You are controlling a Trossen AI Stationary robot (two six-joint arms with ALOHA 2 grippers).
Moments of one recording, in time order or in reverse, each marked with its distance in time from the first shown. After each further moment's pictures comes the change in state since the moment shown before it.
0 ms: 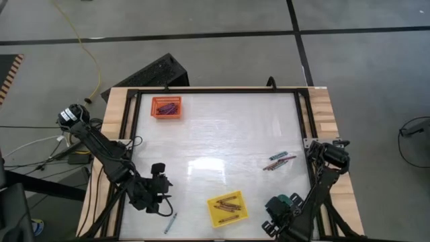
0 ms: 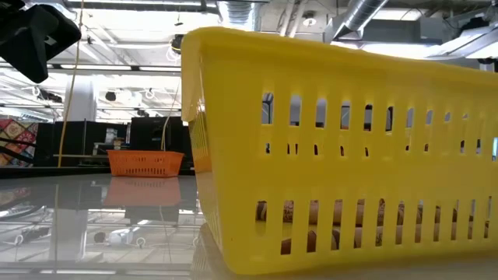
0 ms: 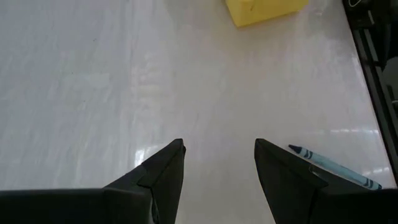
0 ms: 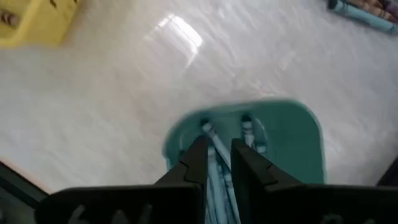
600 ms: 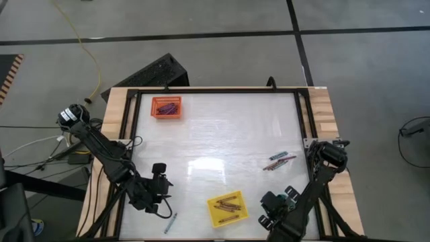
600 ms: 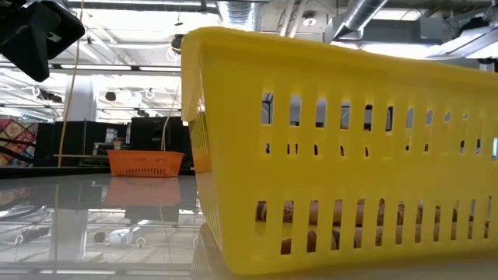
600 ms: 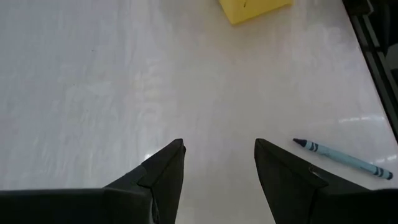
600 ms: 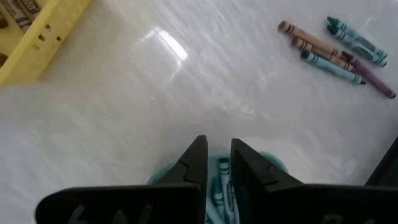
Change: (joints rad) left arm 0.000 0.000 0.000 0.000 0.001 0.085; right arm -0.063 0.000 0.000 -0.066 0.055 -0.108
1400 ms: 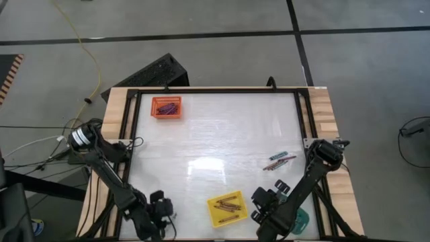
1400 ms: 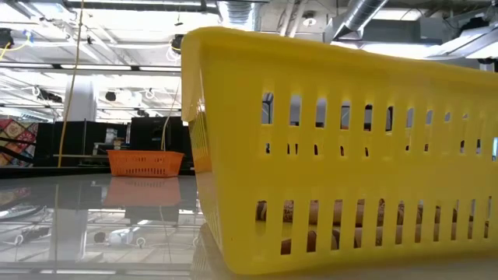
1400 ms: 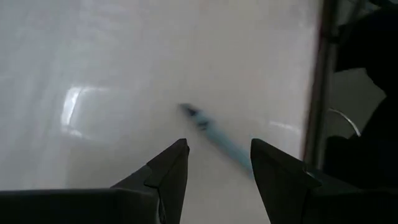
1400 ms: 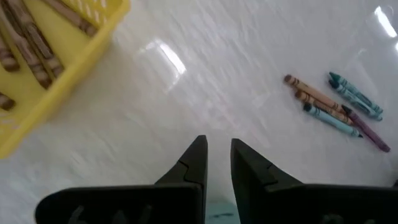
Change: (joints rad) left arm -0.142 0.366 0.107 0.185 0.131 -0.605; right arm -0.085 0.000 0.000 0.024 0.074 -0.179
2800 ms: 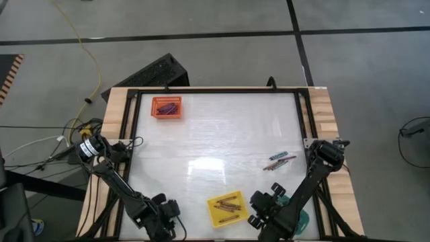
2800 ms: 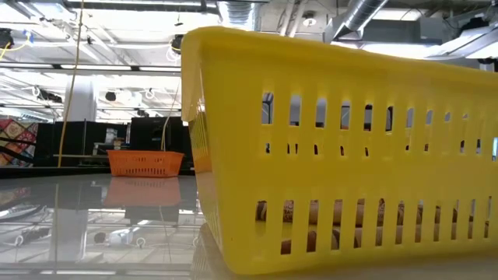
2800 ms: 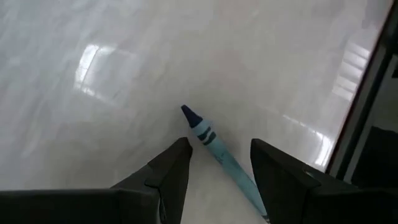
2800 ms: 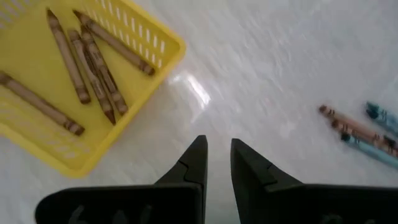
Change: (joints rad) left arm 0.044 0.210 0.161 -0.114 0.109 -0.159; right arm 0.021 0.000 0.000 0.118 0.146 -0.007
